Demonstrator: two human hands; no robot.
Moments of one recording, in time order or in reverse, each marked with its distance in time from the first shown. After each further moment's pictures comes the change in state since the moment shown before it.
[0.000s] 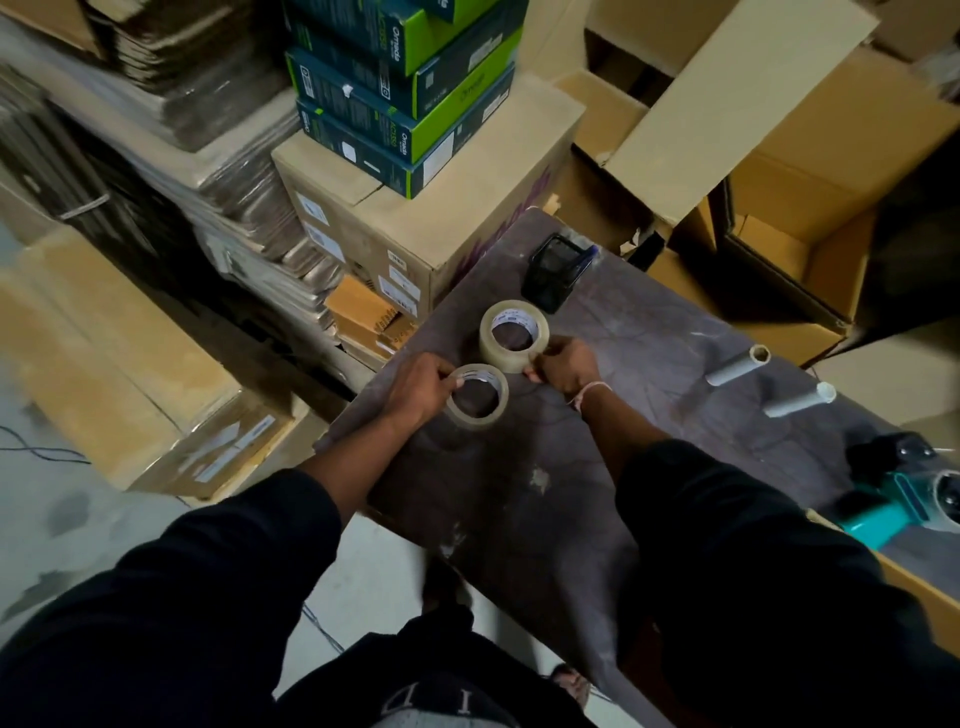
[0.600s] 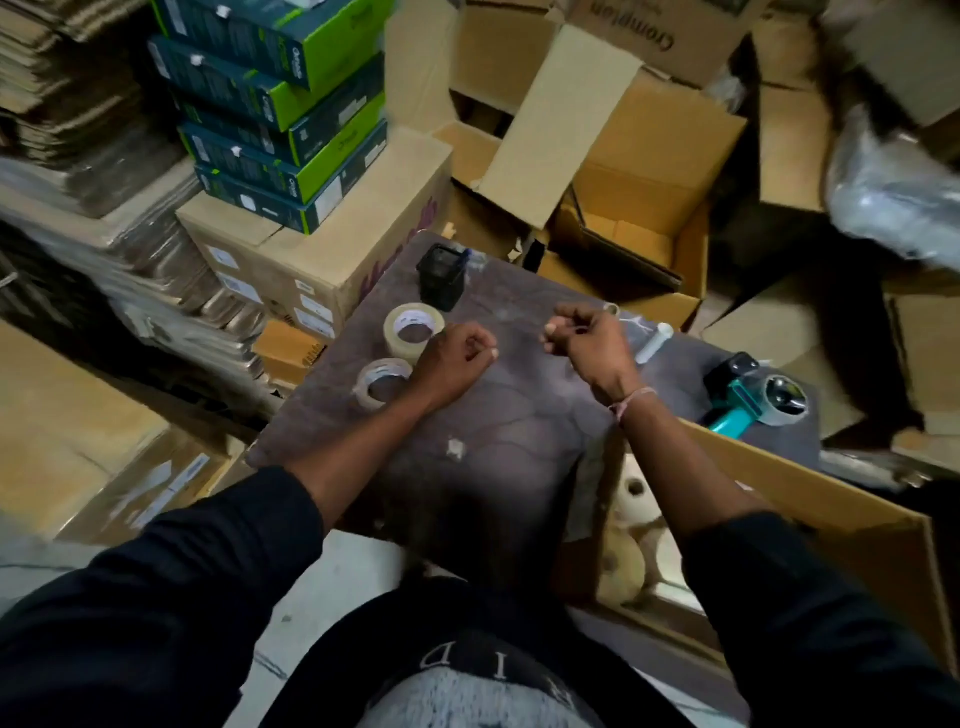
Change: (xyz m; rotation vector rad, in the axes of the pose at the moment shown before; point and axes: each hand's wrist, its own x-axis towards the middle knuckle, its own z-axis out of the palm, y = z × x) left_hand -0.090 0.167 0.047 -0.152 0.024 0.491; right_hand -0.202 0.012 -0.157 0.462 0.254 -0.227
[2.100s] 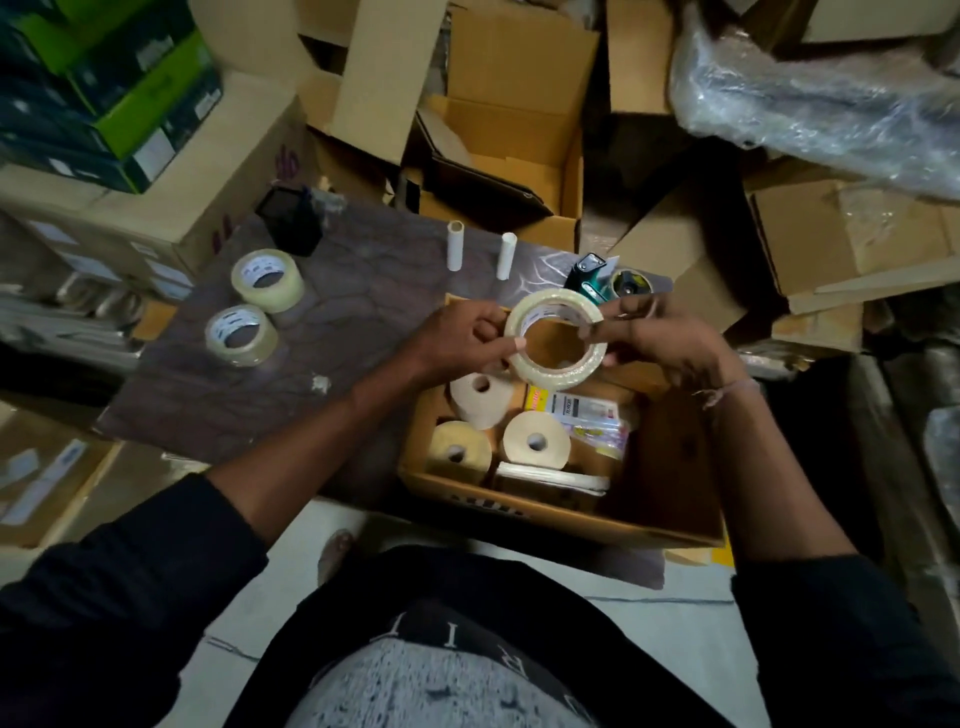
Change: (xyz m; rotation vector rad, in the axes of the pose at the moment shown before) left_hand -0.092 0.172 0.163 -0.110 -0.421 0.047; right_hand -0.143 0.054 -0.286 -0.109 -0.032 0.199
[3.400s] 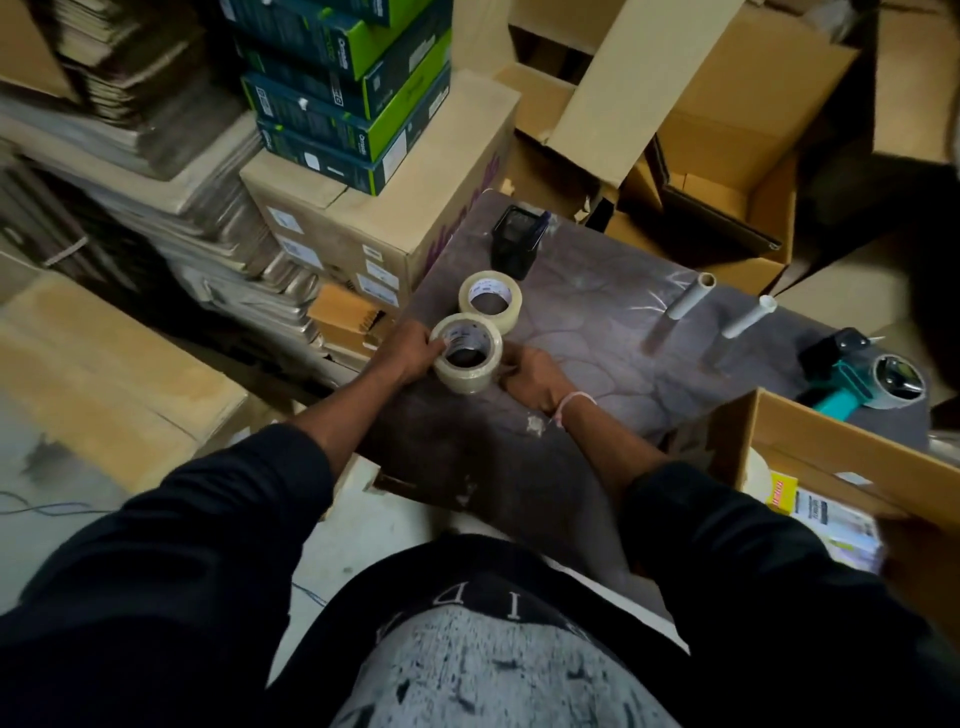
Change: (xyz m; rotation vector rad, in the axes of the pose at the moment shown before) left_hand -0.059 -0.271 -0.310 0.312 0.262 -0.562; right_hand 0.188 -0.034 0.460 -0.655 -0.289 -0.276
